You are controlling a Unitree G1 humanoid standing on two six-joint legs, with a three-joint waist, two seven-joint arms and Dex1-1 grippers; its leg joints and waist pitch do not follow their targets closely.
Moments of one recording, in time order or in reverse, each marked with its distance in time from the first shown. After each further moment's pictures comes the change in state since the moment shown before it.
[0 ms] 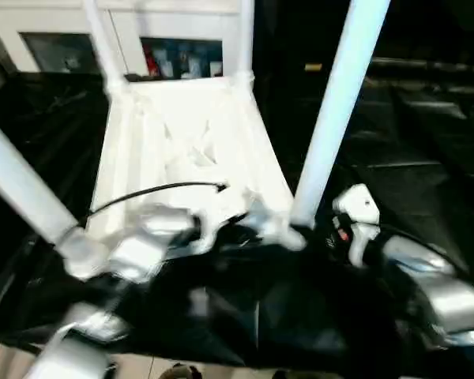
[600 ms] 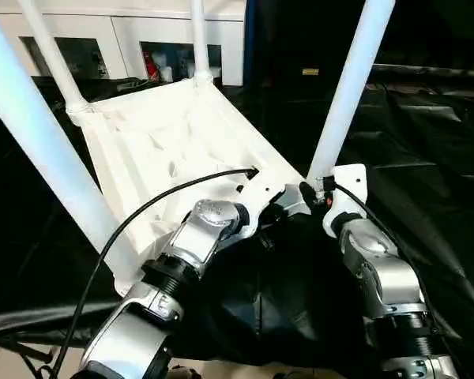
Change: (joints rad) left arm -0.097 -0.149 0.030 0.143 0.021 0.055 0.236; right arm -0.125 0.161 -0.060 0.162 -0.072 -0.036 -0.289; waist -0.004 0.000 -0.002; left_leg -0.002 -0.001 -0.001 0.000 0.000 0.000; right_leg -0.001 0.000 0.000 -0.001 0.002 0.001
